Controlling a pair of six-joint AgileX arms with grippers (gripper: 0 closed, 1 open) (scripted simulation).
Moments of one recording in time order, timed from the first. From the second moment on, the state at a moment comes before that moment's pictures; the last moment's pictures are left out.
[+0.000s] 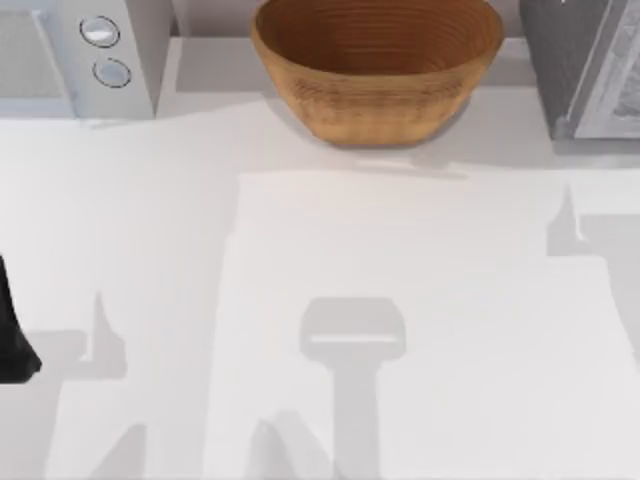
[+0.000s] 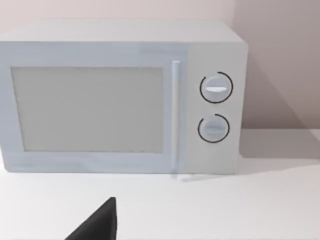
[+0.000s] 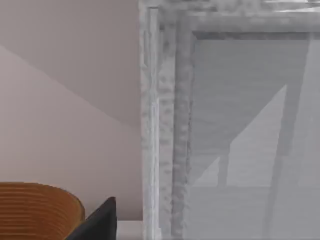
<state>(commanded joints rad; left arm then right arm) 0.00 0.00 0.00 0.00 0.00 0.00 0.09 0.67 0.85 -0.21 0.10 0.01</state>
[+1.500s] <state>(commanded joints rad) 0.00 0.00 0.00 0.00 0.00 0.00 0.14 1.51 1.78 -0.27 0.17 0.02</state>
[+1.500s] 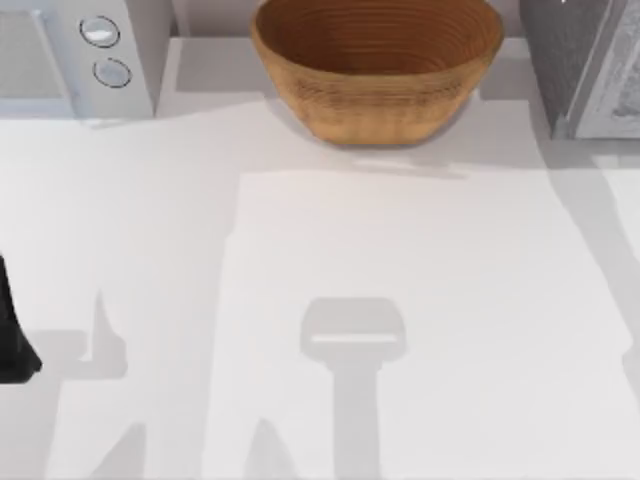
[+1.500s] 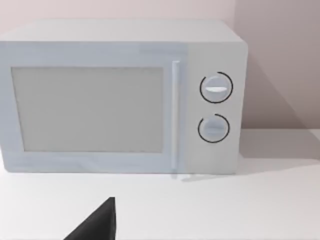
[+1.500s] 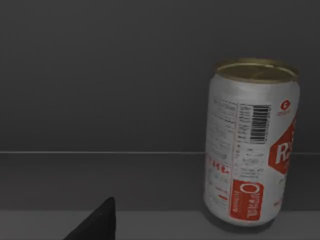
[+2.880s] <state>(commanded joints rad) 0.00 0.00 0.00 0.00 0.00 0.00 0.10 1.78 2.06 -0.27 0.13 0.02</state>
